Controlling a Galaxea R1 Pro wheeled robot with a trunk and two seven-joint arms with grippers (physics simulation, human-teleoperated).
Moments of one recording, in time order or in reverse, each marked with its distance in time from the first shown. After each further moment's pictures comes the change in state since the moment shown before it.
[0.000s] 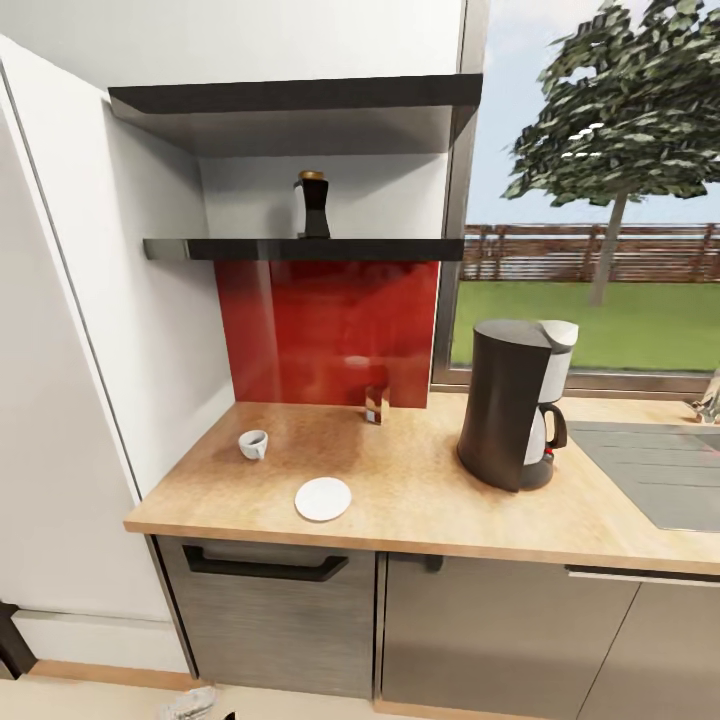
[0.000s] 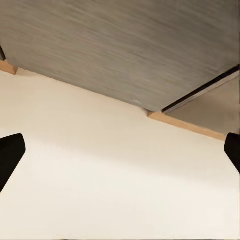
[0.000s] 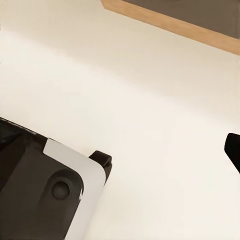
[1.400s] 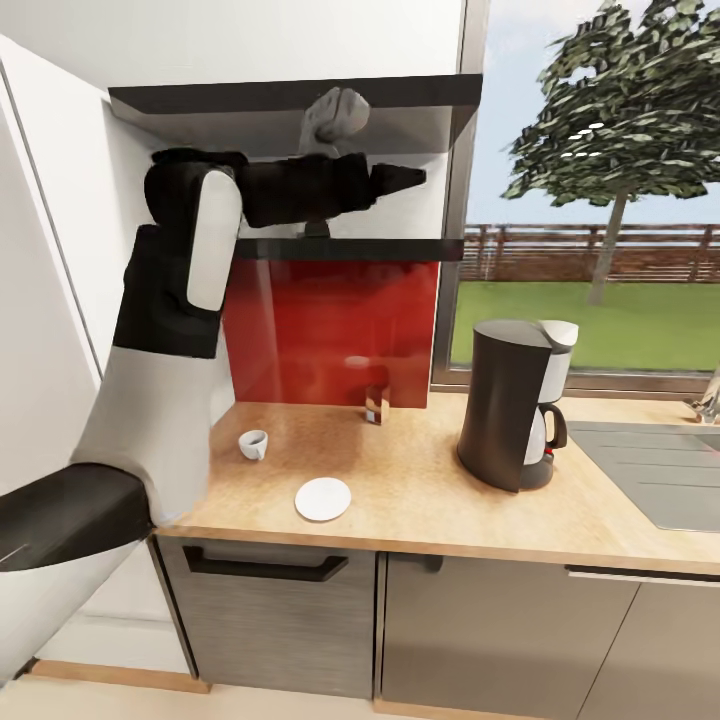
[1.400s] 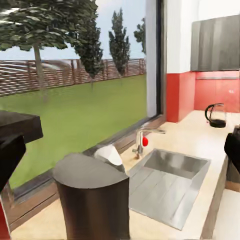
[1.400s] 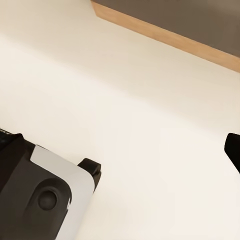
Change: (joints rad) left arm -1.495 -0.121 -0.464 -0.232 0.338 0.659 -0.241; right arm 0.000 0.014 0.007 0.001 0.009 -0.050 -0.057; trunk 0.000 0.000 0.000
